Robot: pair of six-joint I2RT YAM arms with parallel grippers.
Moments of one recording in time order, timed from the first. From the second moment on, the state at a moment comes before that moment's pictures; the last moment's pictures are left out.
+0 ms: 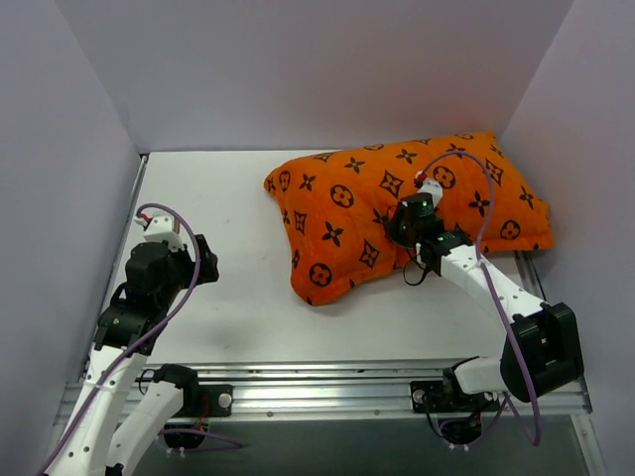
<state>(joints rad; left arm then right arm) -0.25 0.68 0.83 -0.62 -0.17 -0.31 0.36 1.34 0.91 -0.23 0.17 0.56</state>
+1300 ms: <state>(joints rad) -0.32 0.96 0.84 -0.36 0.17 -0.72 0.68 1.53 1.58 -0.55 0.33 0.34</state>
